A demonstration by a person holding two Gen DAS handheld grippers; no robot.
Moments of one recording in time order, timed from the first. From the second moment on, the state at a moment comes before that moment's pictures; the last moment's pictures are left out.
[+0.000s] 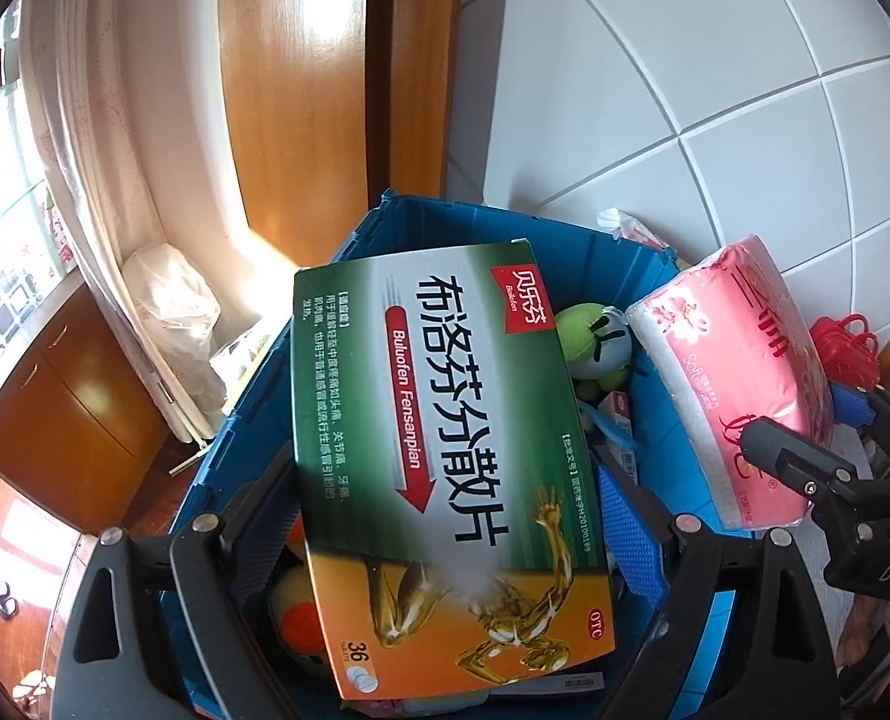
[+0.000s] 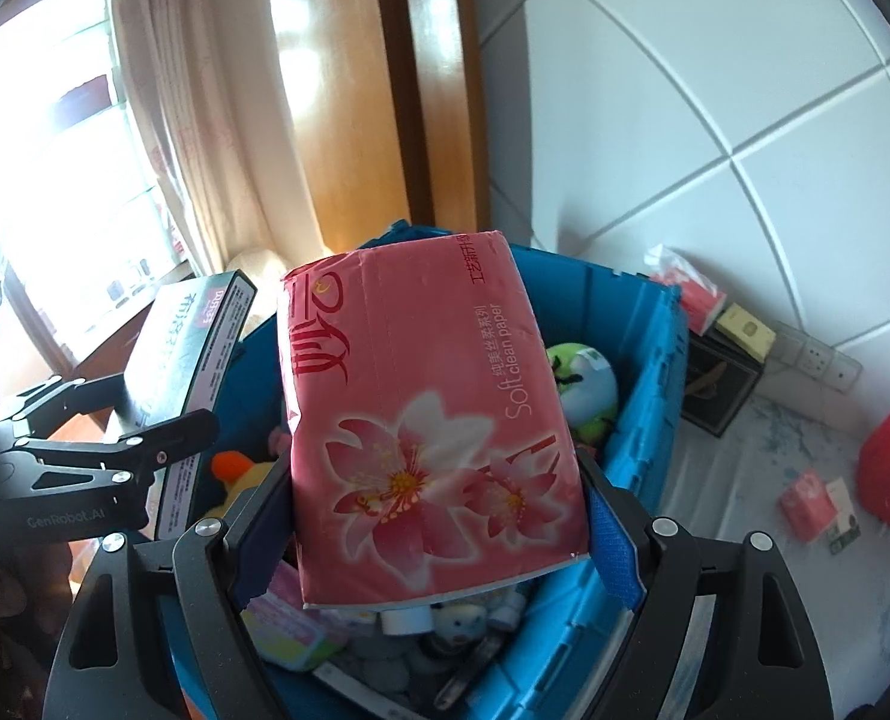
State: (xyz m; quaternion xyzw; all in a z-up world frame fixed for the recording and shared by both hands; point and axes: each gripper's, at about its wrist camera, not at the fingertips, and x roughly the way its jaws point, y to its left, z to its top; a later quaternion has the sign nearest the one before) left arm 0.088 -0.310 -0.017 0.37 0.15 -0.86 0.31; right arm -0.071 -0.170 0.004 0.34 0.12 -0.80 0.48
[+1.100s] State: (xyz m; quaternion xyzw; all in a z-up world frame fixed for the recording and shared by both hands) left arm 0.073 -0.302 -0.039 0.38 0.17 -0.86 0.29; right arm -0.100 -0.113 -0.004 0.36 0.10 -0.81 0.45
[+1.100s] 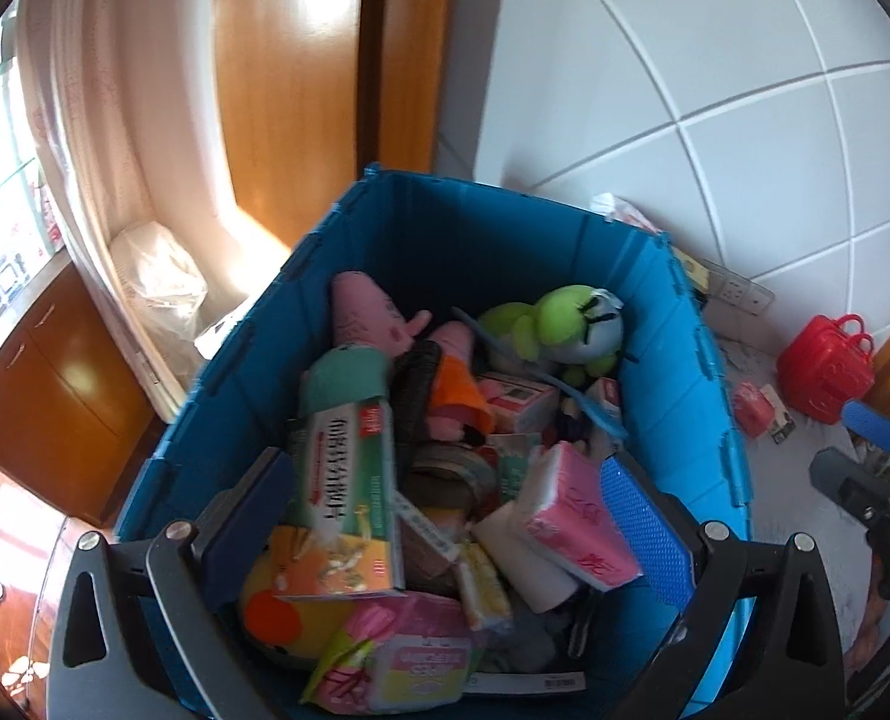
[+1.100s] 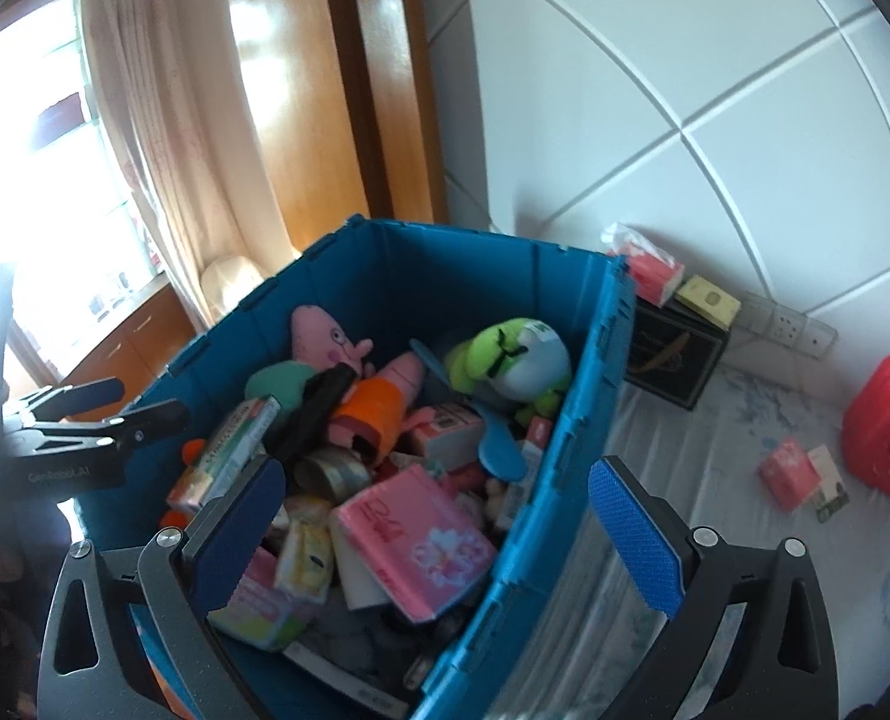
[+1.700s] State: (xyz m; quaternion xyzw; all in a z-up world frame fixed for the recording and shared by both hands) left arm -0.051 -0.113 -0.025 0.39 0.11 -0.89 0.19; right arm -0.163 0.100 -0.029 0.38 0.04 -0.86 0.34
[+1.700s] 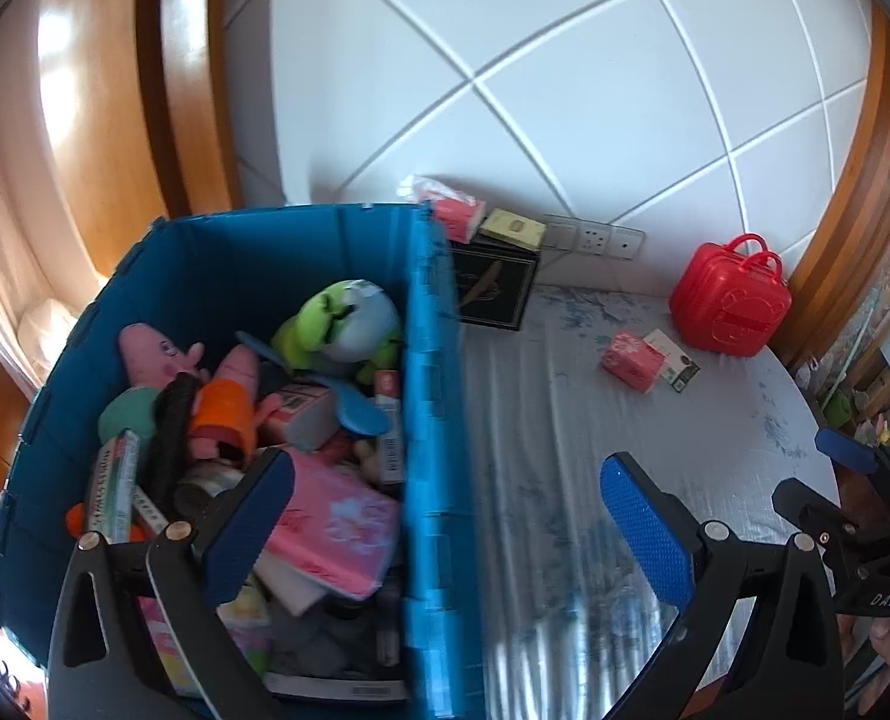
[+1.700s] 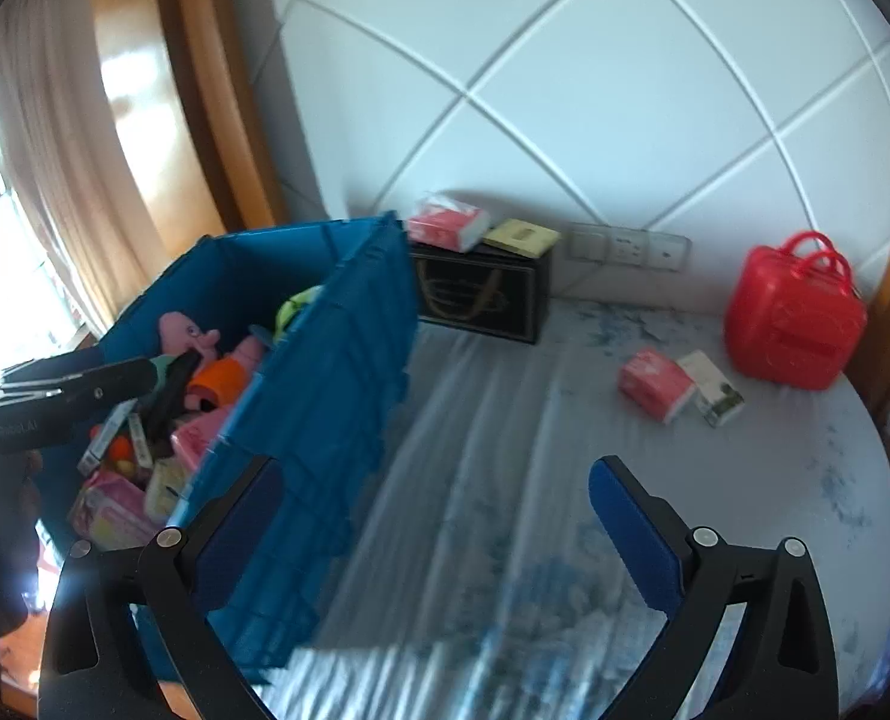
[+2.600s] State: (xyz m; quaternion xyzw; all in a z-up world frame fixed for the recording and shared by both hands) left arm -0.230 0.102 -0.095 0.43 0.16 -0.86 0.24; right arm -0.319 0.341 -0.097 0.39 0.07 -0.85 0.34
